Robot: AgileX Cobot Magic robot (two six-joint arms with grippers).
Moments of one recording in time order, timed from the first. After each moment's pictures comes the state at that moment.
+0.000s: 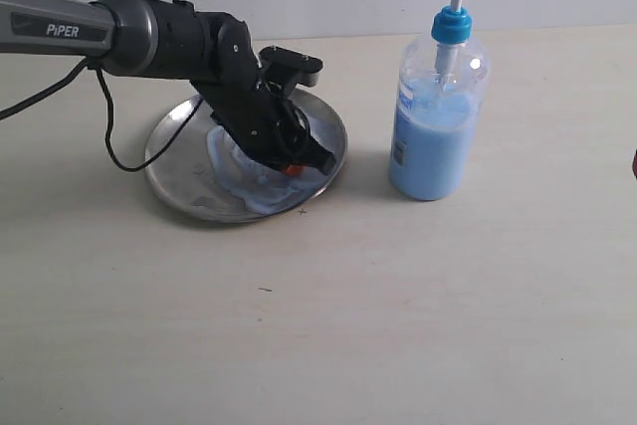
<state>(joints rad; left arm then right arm) -0.57 2.28 -1.58 -0.23 0.62 0.27 0.36 0.59 -0.56 0.19 0.72 -0.13</state>
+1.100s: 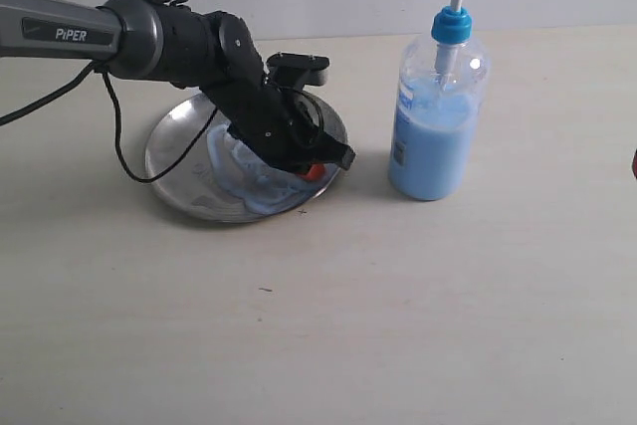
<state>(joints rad) -0.57 2.31 -1.59 -0.45 0.65 0.36 0.36 0.59 -0.56 0.19 0.72 -0.13</state>
